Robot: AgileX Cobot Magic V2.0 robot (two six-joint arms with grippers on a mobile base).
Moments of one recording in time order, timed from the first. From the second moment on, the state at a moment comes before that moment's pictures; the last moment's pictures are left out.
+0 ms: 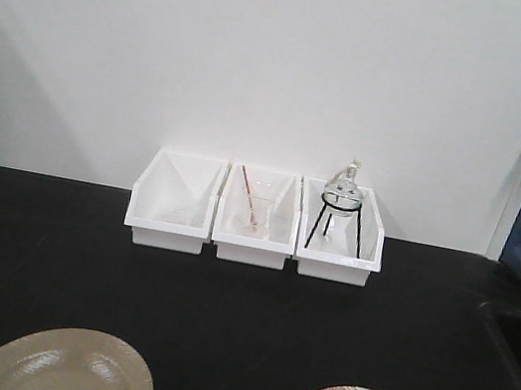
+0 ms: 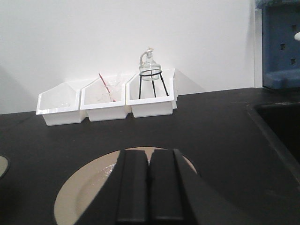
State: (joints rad) left arm 0.04 -0.01 0.03 -0.12 0.16 0.23; right arm 0.13 -0.01 0.03 -0.12 0.05 0.24
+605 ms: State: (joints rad) left arm 0.04 -0.01 0.03 -0.12 0.16 0.23; right arm 0.13 -0.01 0.03 -0.12 0.05 0.24
